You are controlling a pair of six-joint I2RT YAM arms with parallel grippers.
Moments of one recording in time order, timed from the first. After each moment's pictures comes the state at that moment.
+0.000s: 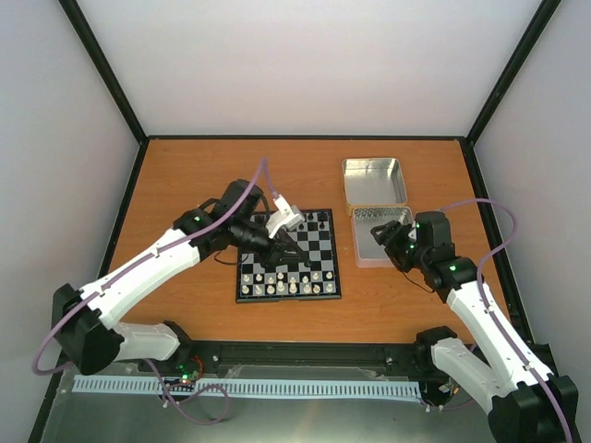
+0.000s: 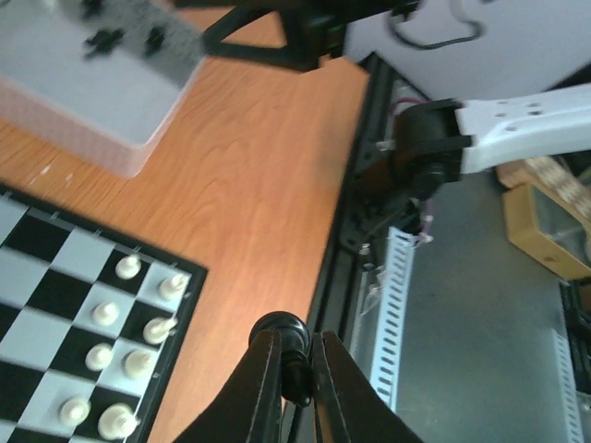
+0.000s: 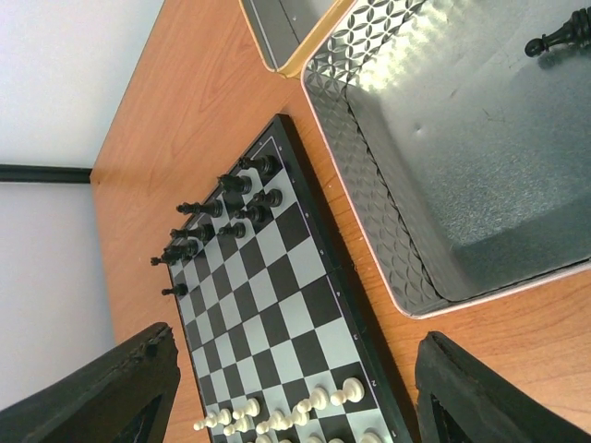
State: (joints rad) left arm -0.71 1.29 1.12 -0.68 0.72 -0.03; right arm 0.25 0.85 0.63 -0.49 -0.26 1.03
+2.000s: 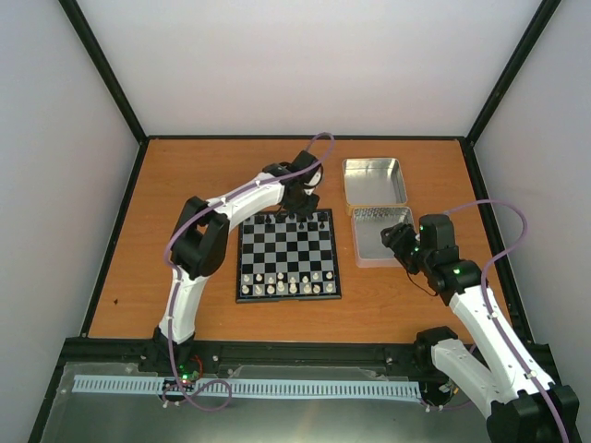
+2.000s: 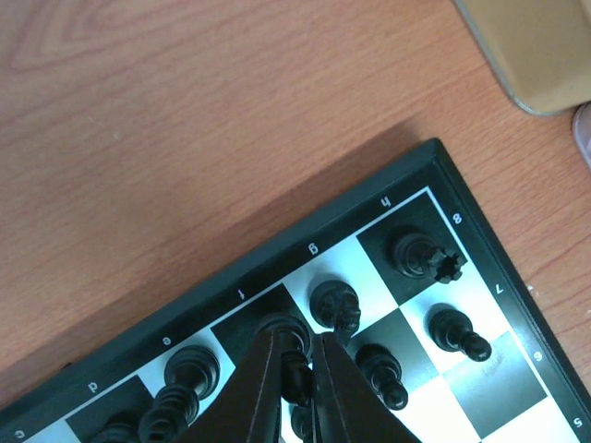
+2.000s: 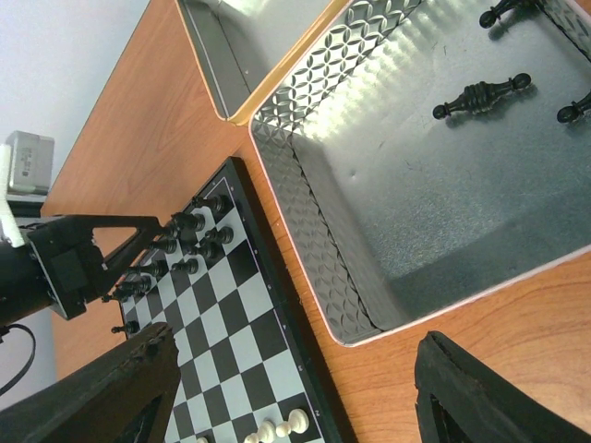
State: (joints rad) left arm -0.65 2.16 1.80 -0.78 -0.02 -0.16; right arm 0.22 0.81 0.63 -0.55 -0.15 0.97
